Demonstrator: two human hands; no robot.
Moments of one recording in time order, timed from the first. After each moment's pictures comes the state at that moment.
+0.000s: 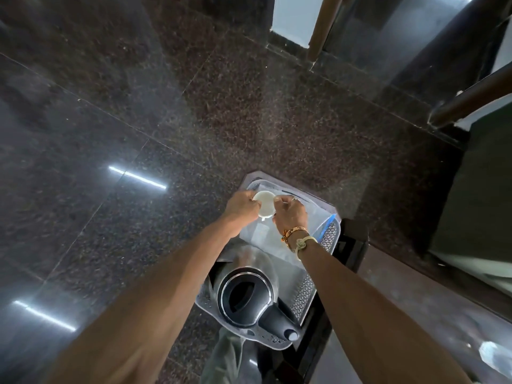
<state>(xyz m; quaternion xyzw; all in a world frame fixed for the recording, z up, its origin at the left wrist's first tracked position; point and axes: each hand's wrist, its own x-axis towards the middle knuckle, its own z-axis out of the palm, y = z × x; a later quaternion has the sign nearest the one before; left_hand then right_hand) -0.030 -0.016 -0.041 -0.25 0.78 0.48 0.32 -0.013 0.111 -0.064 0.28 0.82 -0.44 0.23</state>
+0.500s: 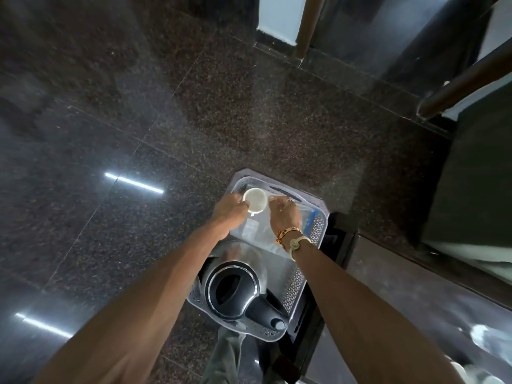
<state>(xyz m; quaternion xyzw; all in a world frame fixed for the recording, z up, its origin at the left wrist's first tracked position) -0.018 -0.010 -0.034 -0.22 0.82 0.42 0.32 0.001 0.130 -0.057 0.27 0.84 -0.42 0.20</state>
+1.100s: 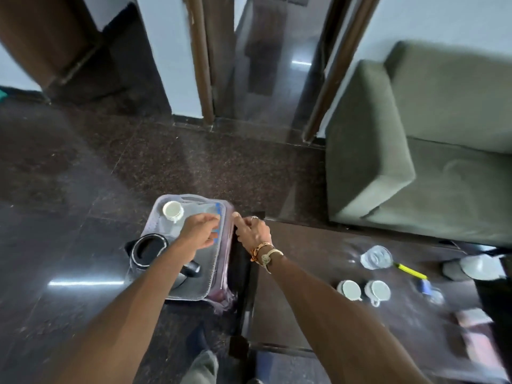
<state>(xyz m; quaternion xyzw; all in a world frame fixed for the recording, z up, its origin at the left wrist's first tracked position) 0.162 0.132 0.148 -0.17 0.74 0.57 0.31 0.203 0.279 0.114 0.27 0.83 -0.47 0.12</state>
